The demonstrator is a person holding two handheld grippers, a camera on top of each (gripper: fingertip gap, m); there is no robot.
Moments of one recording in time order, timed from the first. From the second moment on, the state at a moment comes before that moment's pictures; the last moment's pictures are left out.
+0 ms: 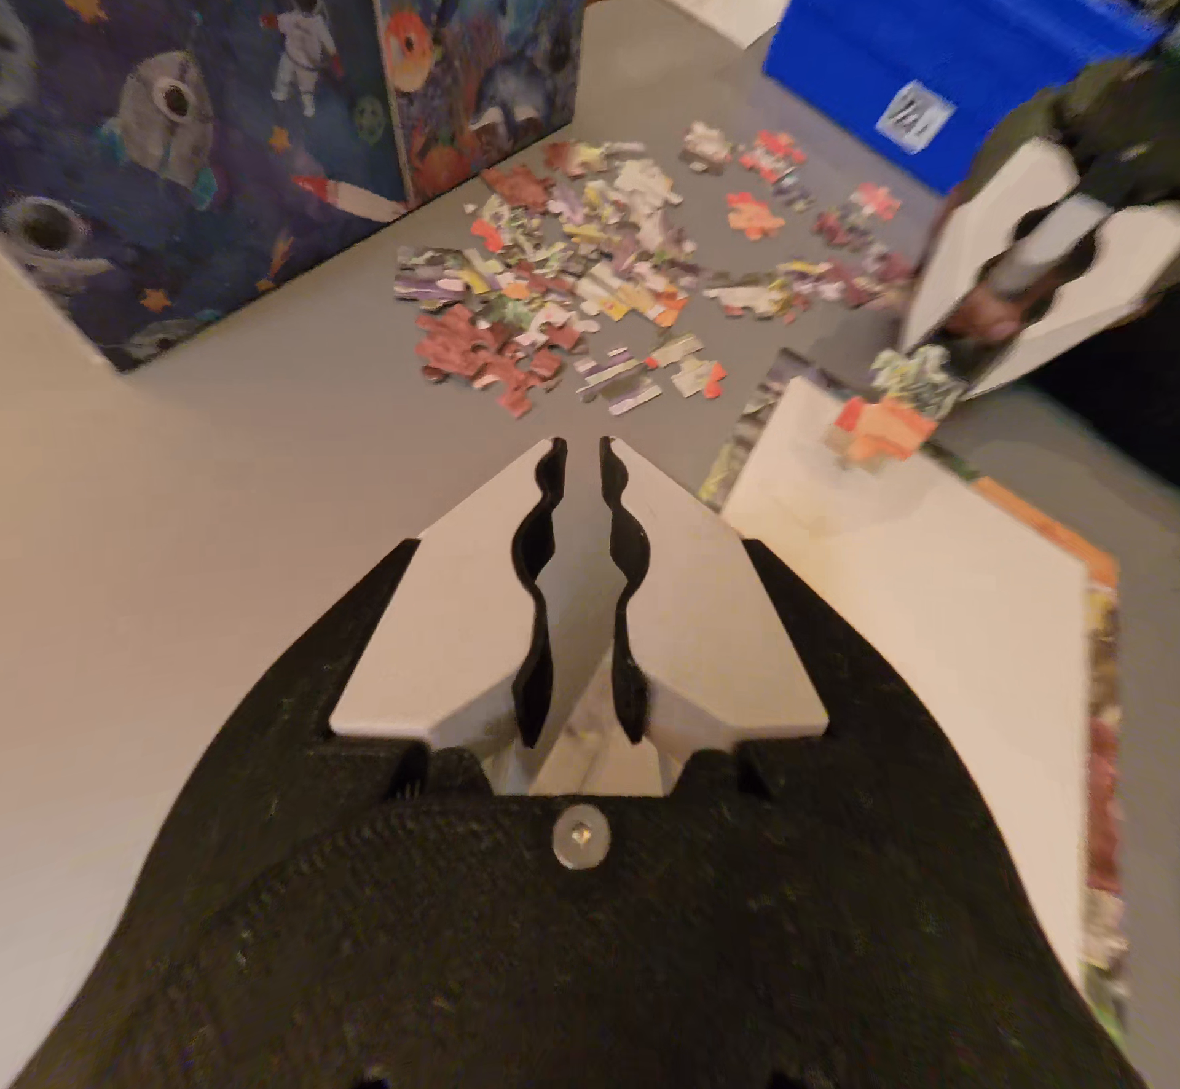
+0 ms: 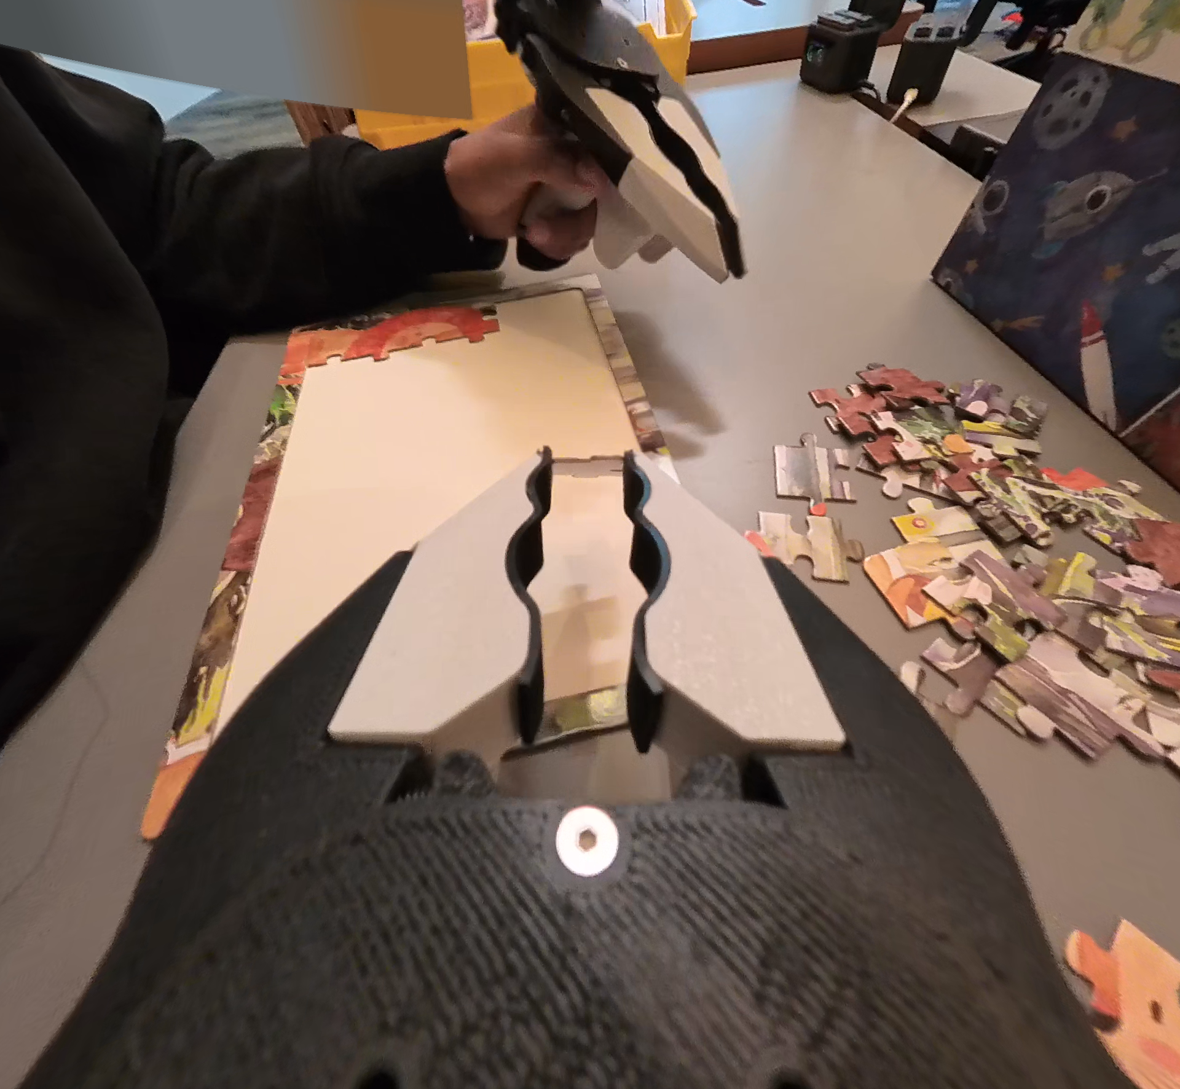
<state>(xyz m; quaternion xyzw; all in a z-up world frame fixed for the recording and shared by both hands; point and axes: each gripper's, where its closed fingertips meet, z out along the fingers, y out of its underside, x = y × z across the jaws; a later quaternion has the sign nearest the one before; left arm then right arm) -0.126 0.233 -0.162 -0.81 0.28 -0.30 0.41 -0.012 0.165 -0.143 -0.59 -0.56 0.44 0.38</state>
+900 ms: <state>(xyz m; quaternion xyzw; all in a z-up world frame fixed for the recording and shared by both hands) -0.047 0.127 -0.110 -0.61 0.30 -0.72 0.15 -0.023 0.125 -0.090 -0.49 -0.55 0.53 0.43</state>
